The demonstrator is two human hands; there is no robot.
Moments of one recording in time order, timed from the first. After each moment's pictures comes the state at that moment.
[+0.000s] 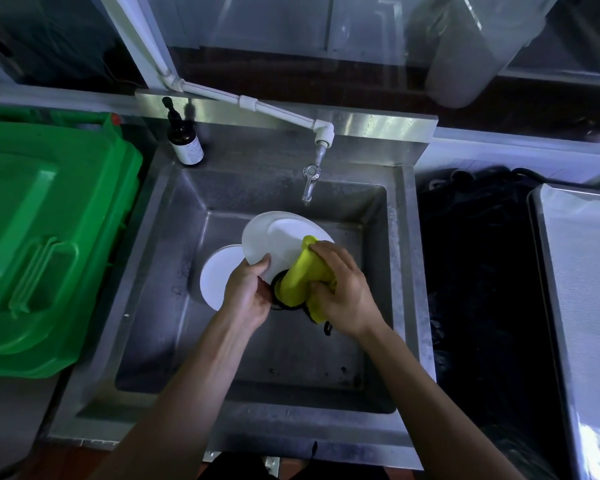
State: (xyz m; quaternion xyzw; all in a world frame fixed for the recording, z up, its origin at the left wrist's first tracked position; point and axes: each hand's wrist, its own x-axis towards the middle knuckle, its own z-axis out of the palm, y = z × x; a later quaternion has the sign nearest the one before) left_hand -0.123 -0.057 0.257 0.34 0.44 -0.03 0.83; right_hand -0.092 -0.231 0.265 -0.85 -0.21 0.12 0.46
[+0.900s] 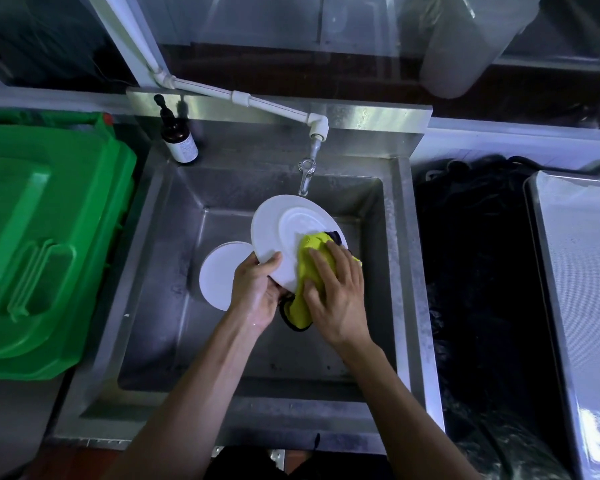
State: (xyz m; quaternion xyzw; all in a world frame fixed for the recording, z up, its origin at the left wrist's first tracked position) left_hand -0.130 -0.068 0.258 0.40 0.34 -0.03 0.85; right_hand -0.122 -0.221 0.238 -0.93 -0.17 0.01 0.33
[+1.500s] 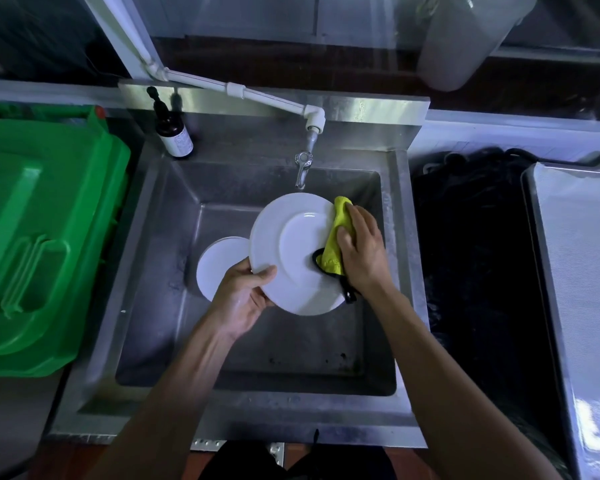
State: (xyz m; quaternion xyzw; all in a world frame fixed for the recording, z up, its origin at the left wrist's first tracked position) left_hand -0.156 -0.046 0.258 0.42 0.25 -0.10 0.86; right_hand -0.050 -0.245 0.251 -0.91 -0.07 0.08 0.41
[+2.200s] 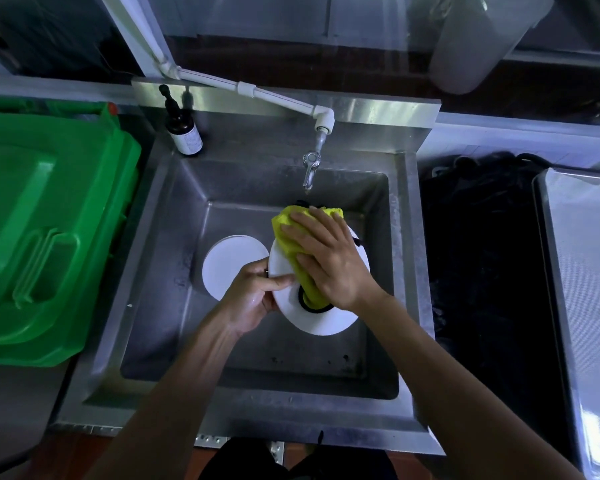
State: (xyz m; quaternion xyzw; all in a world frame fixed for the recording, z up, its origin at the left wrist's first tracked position) left_hand -0.153 -0.049 0.262 0.50 0.23 -0.16 0.82; right_hand -0.067 -0.219 0.267 -0.86 -0.41 0.01 0.30
